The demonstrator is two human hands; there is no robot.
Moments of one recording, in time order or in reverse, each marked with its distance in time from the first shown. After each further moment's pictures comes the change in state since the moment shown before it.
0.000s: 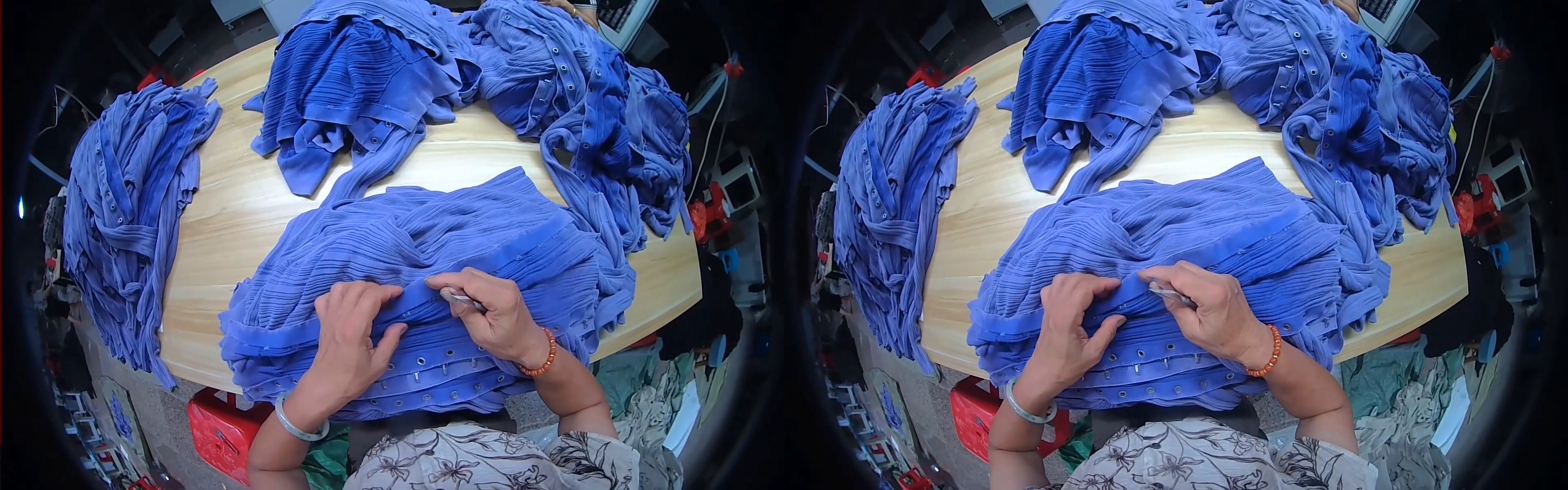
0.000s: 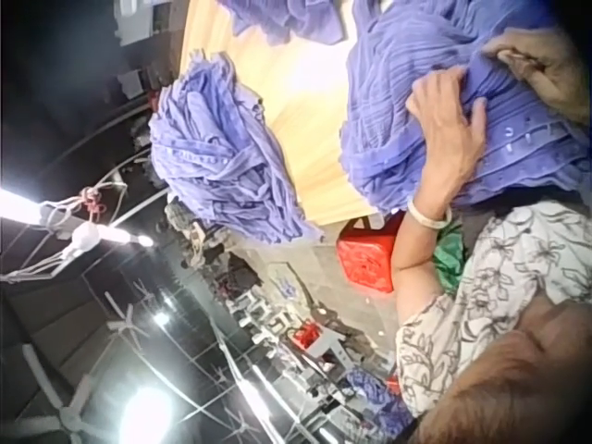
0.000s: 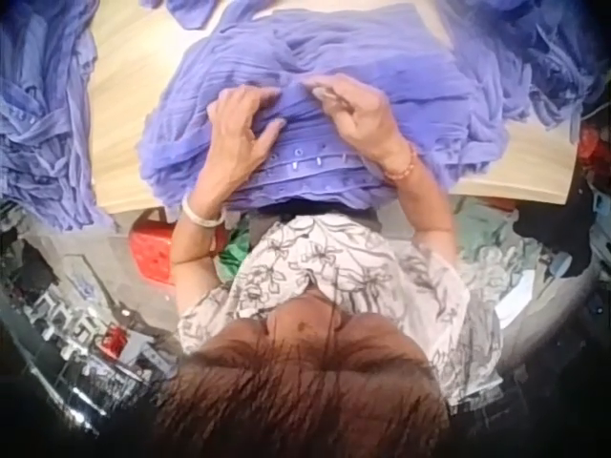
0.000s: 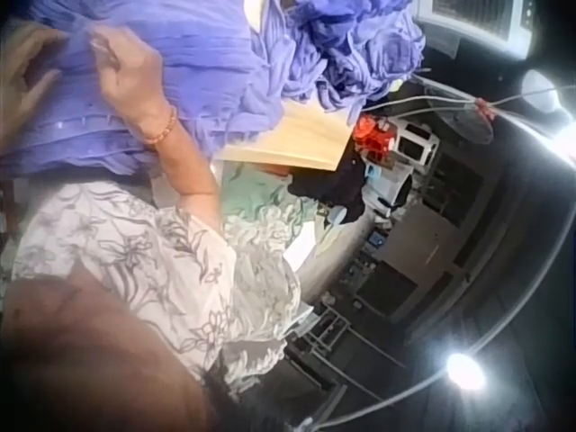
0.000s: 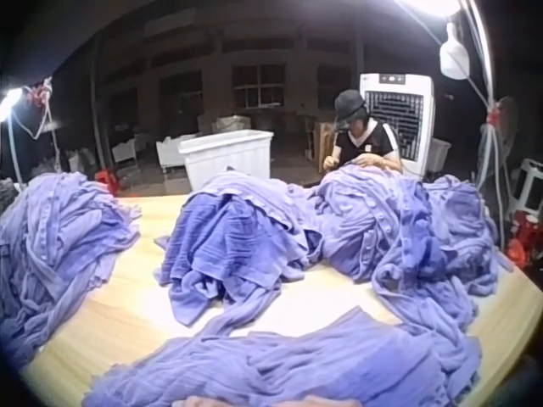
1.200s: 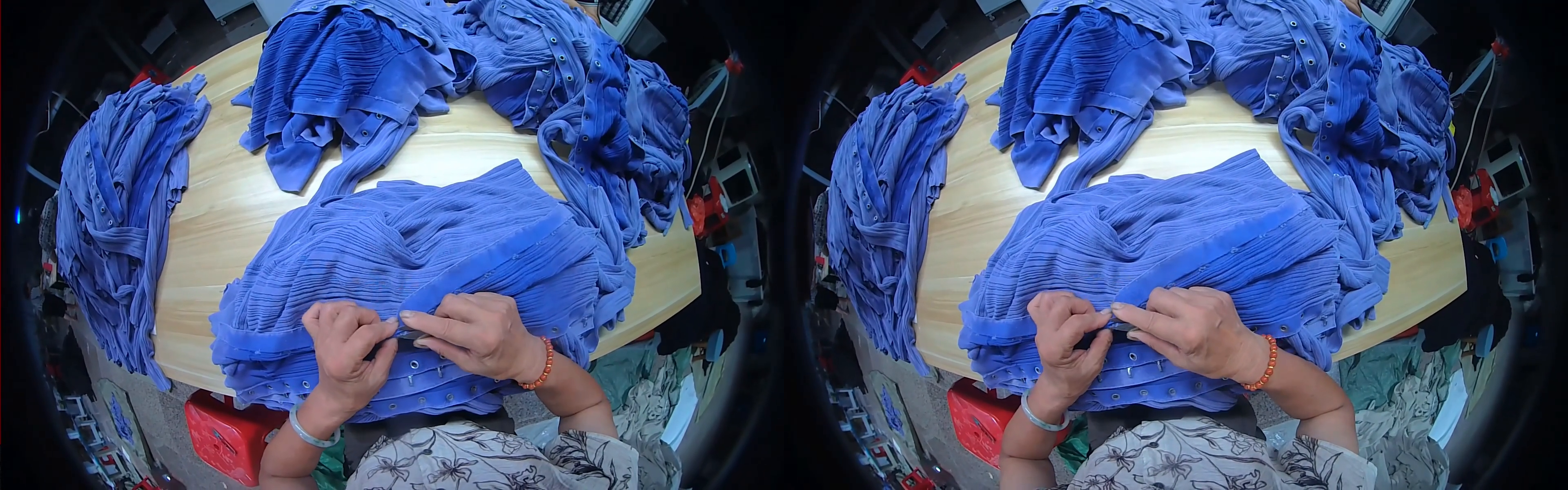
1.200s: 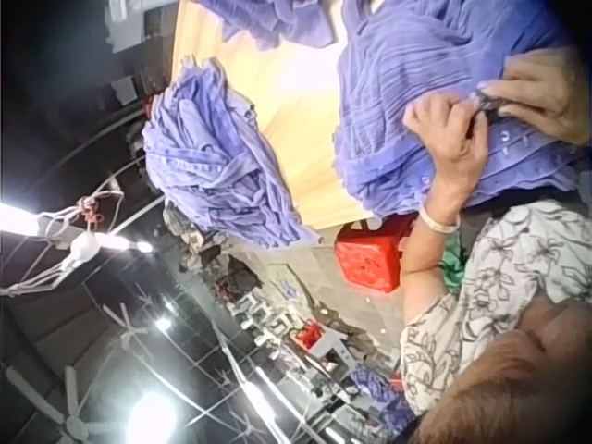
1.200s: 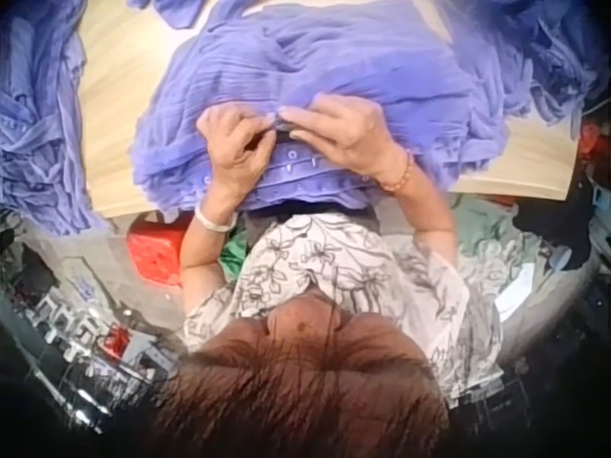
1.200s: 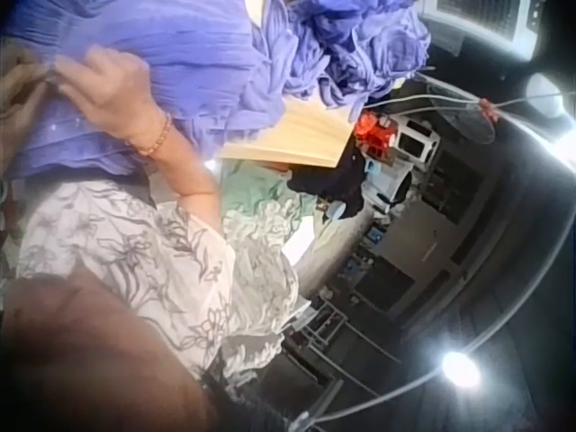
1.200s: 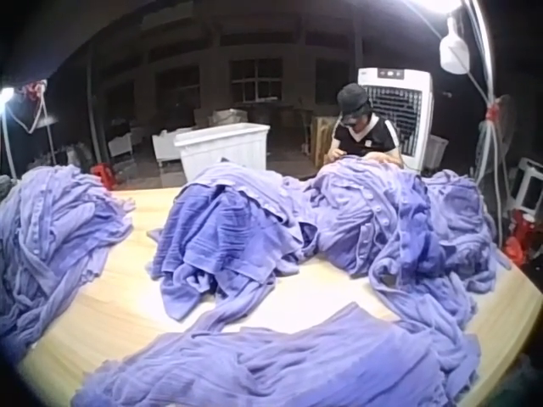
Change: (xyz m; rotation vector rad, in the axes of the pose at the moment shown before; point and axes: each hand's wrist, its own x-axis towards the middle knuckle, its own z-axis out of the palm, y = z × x) left_hand -0.018 -0.008 0.027 0.033 0.305 0.168; right_hand -0.010 -0.001 0.007 -0.346 -0.047 -0.333
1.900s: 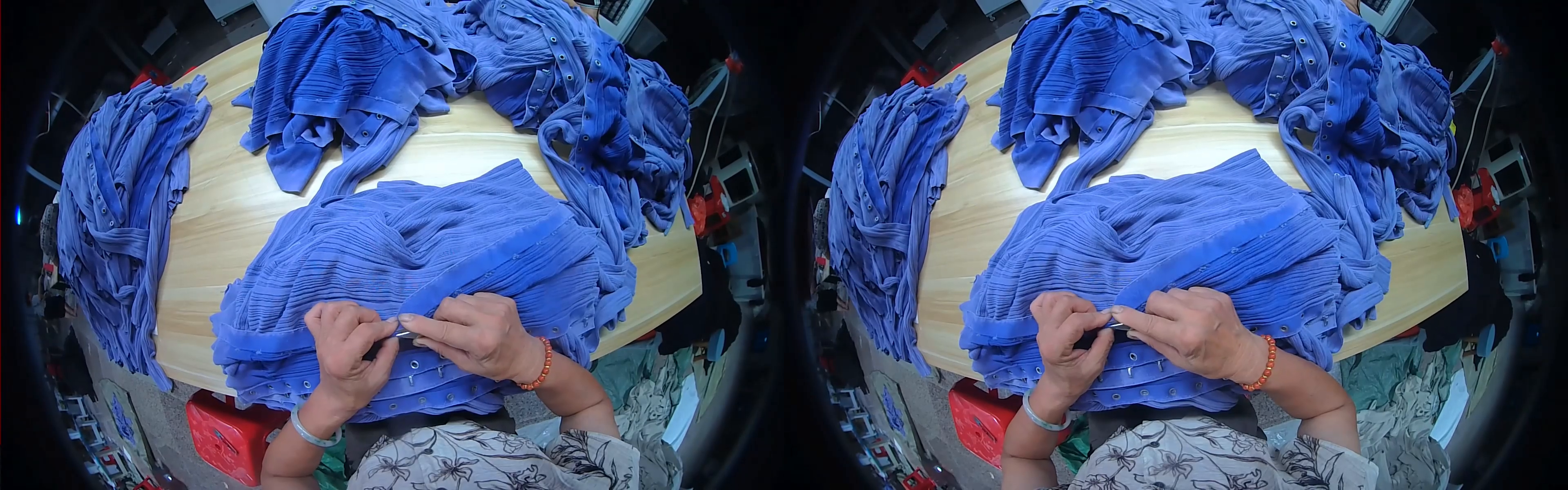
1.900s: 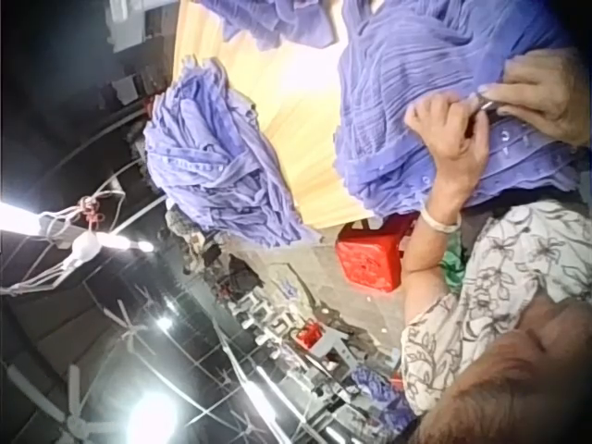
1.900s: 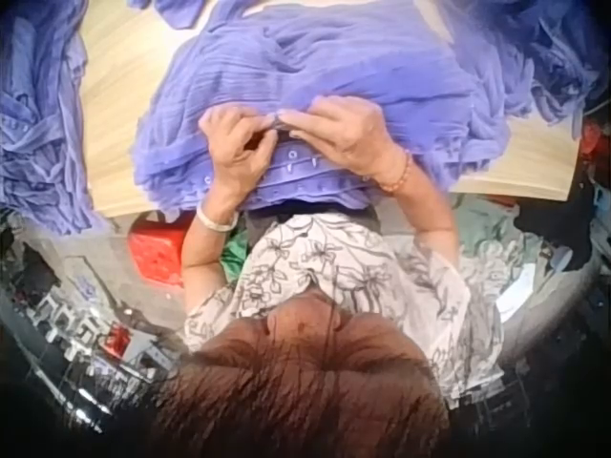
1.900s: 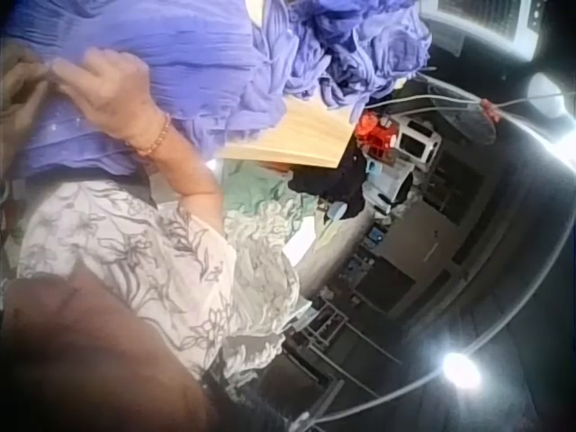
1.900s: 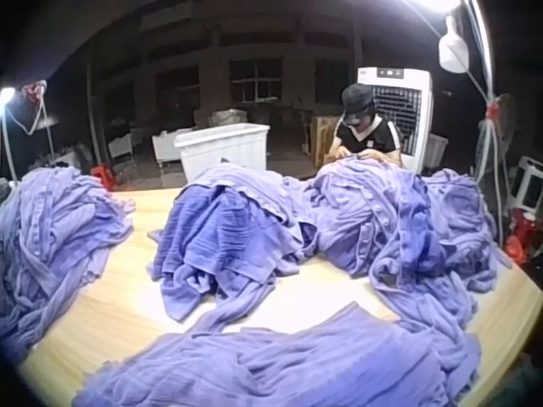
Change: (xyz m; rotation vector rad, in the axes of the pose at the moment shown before) left_hand 0.000 0.000 0.000 -0.017 -0.005 -0.021; right_hand -0.001 0.001 0.003 -0.059 0.011 -0.043
